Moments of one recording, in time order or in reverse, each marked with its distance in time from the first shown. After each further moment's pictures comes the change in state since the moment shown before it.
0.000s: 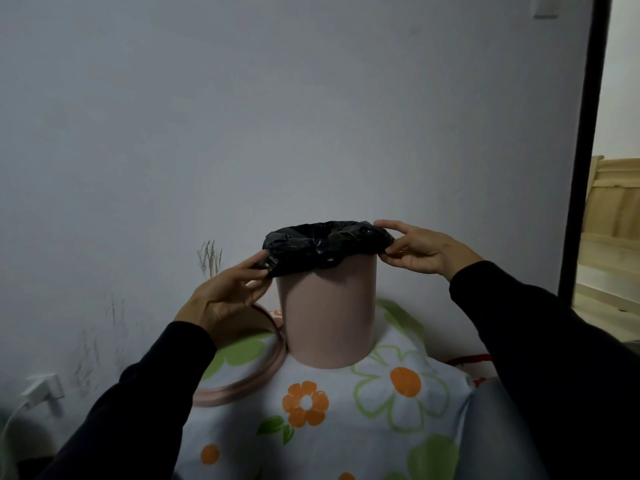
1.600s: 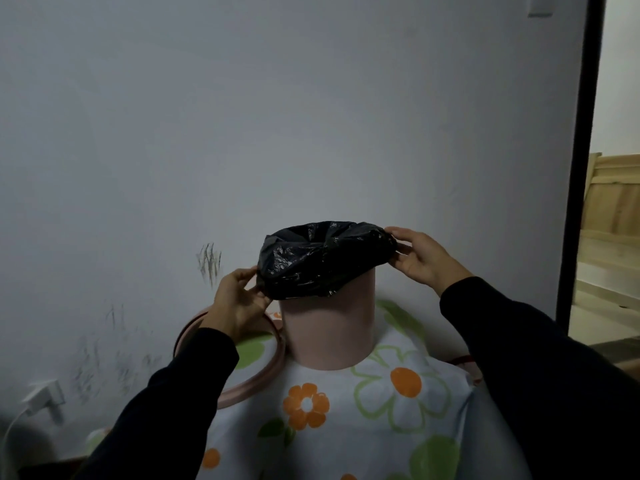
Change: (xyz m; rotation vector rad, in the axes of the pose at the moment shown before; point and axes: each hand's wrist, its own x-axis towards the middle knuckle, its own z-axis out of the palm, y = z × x) left_hand 0.006 -0.024 0.013 -0.226 0.247 0.035; right_hand 0.009 0.023 -0.009 0.198 0.184 -0.184
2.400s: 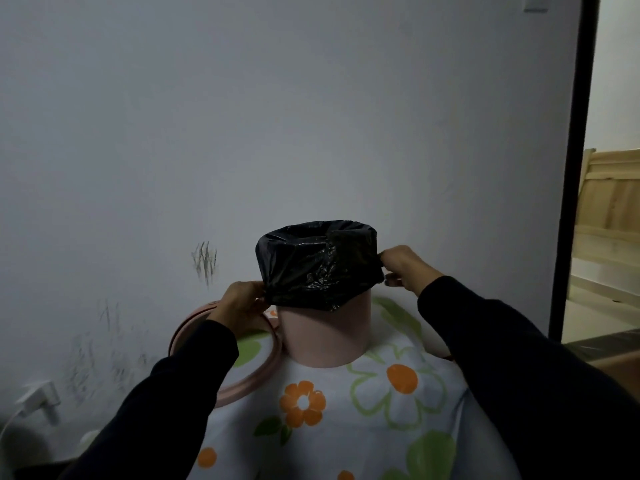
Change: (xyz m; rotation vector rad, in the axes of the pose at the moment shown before) left_hand 0.027 -0.016 -0.008 0.658 0.156 0.099; right_hand 0.010 0.027 0.013 -0.834 0.290 0.049
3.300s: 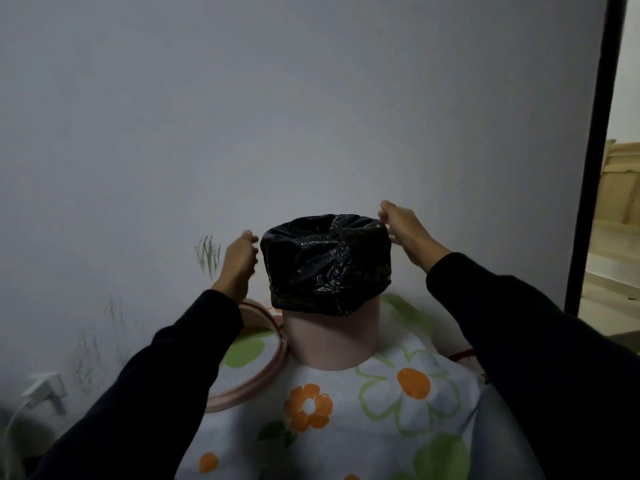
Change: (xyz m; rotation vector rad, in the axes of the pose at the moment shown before) left_hand 0.020 0.044 0.003 0.202 0.074 0.281; right_hand 0.029 -0.034 0.001 0.082 -0.054 -0.344
